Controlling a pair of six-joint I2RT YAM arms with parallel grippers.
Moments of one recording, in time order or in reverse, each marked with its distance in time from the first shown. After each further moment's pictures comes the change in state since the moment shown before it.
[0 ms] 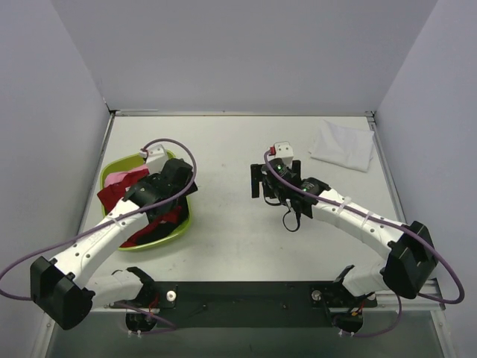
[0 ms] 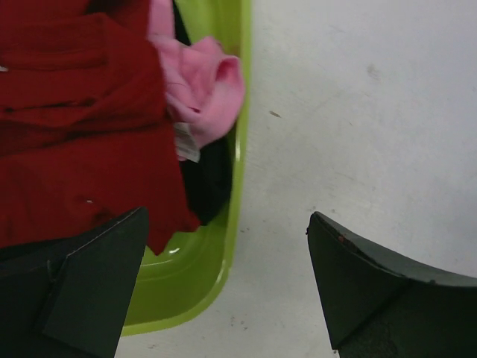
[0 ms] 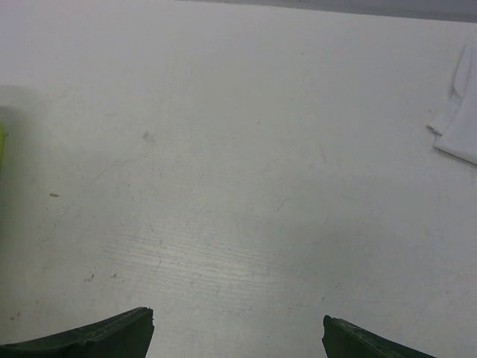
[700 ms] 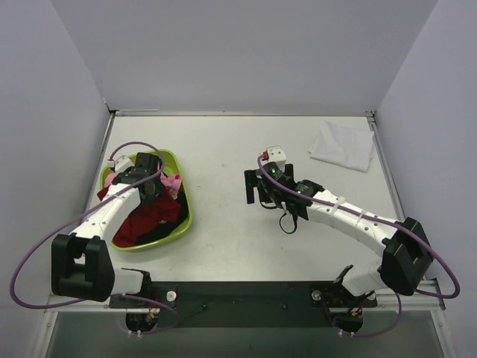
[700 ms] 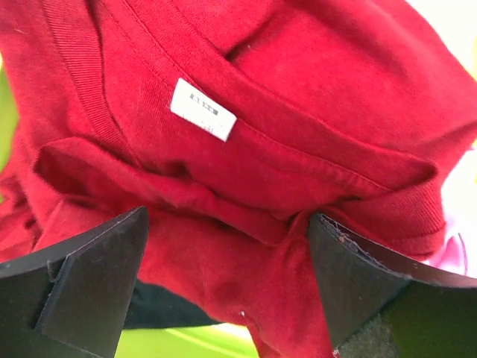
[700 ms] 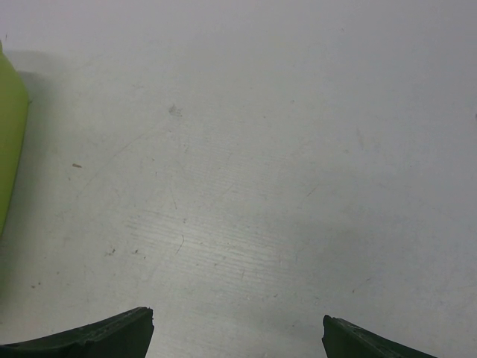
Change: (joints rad) left arm 0.489 0.168 -0.082 -0.016 0.057 -0.011; right arm 0.033 0.036 -0.017 0.022 -0.061 -0.005
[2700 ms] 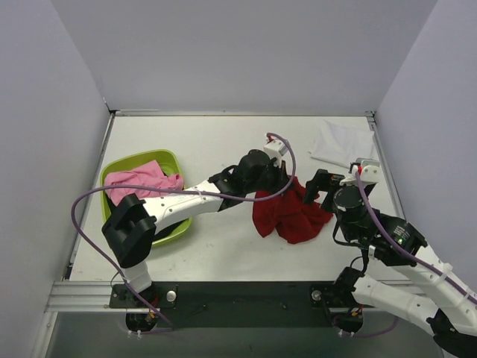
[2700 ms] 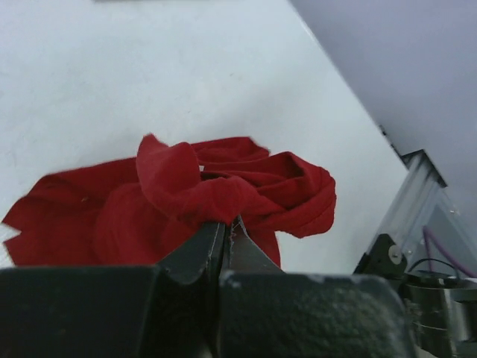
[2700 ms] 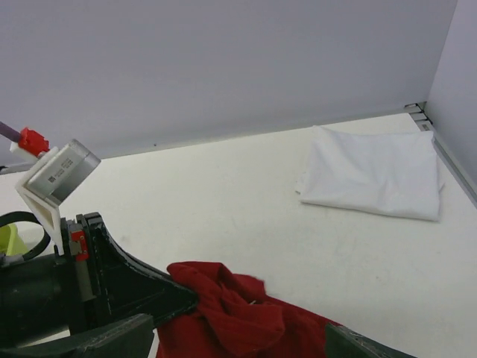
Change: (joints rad) left arm -0.788 0.427 0.436 0.787 0.645 0.368; right arm 0.040 -0.664 0.015 -0.376 0.357 0.119
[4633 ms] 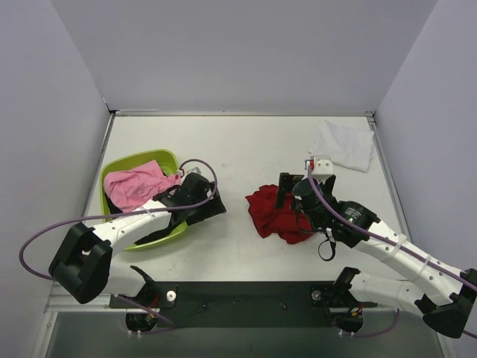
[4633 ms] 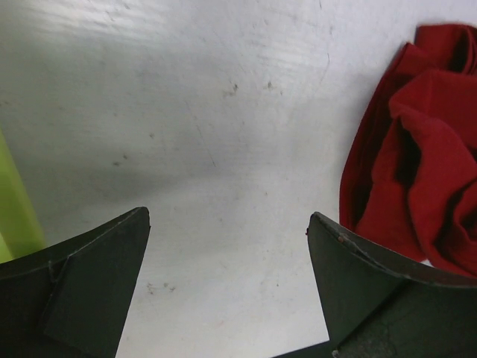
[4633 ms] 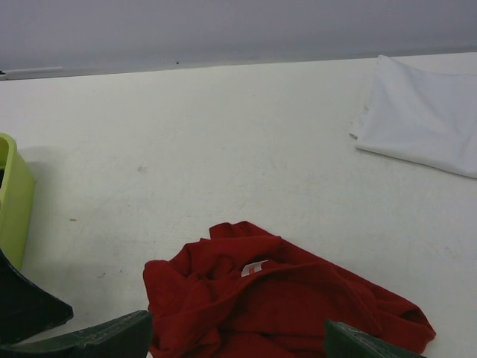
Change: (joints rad) left arm 0.287 -0.400 -0.583 -0.414 -0.185 -0.407; right arm 0.025 0.229 -0.082 0.125 -0.131 0.026
